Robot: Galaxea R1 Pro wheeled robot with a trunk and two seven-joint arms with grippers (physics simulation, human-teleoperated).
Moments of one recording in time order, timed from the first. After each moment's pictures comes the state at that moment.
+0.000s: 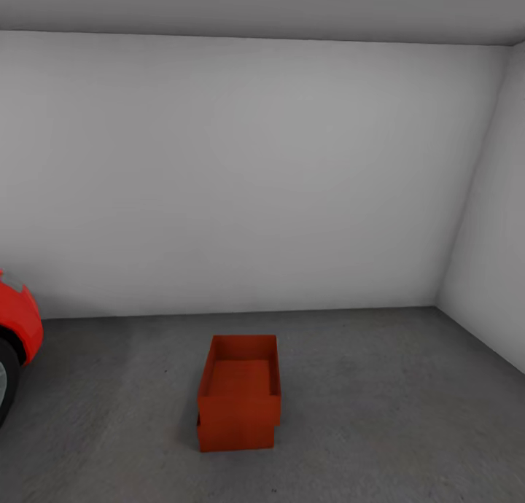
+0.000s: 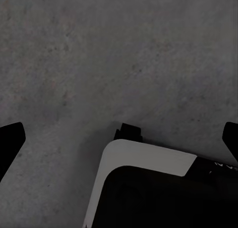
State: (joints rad) left arm -0.26 0.05 -0.15 0.00 0.39 -0.01 0.09; right arm -0.20 -0.02 0.02 0.03 0.09 -0.16 -0.05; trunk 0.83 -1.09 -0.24
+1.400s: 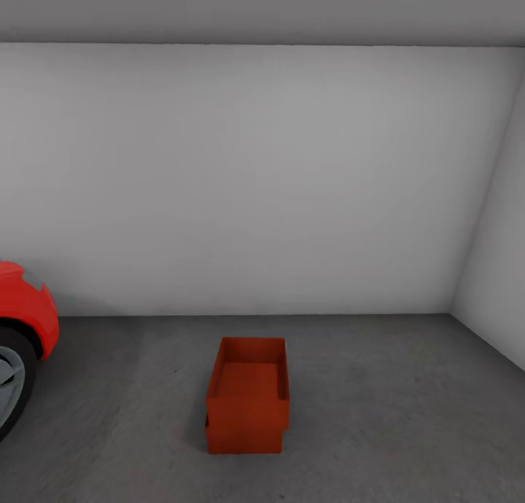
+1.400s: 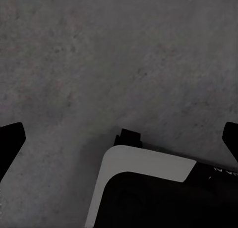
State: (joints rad) left arm -0.26 0.05 -0.15 0.00 0.38 -0.01 0.09; right arm -0.20 -0.02 0.03 0.03 0.15 -0.16 -0.04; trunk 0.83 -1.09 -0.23
